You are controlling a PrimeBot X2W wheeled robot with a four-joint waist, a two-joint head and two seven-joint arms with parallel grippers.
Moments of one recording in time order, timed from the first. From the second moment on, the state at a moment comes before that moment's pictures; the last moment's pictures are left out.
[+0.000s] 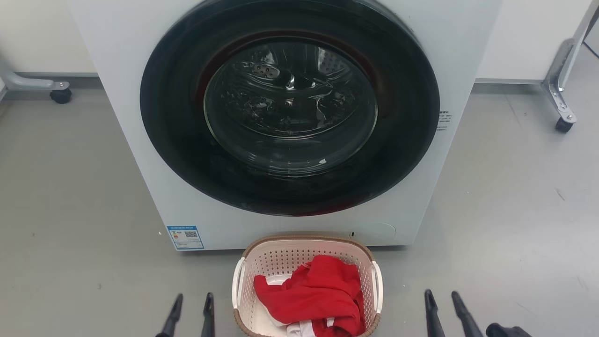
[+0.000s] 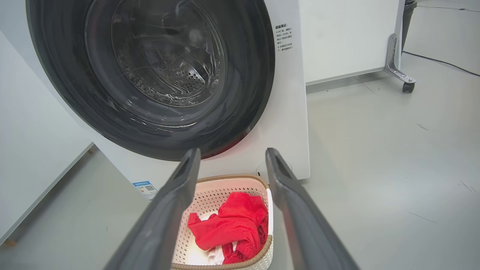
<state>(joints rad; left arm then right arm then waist) 0.00 0.10 -0.27 0.22 -0.36 0.12 -0.25 -0.02 -0.08 0.32 0.23 0.42 -0.13 -0.25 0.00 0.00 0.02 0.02</state>
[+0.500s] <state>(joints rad) 0.05 0.09 -0.25 0.29 -0.44 0.10 -0.22 0.02 -0.07 0.30 0.31 0.51 -0.11 -0.22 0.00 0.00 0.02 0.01</state>
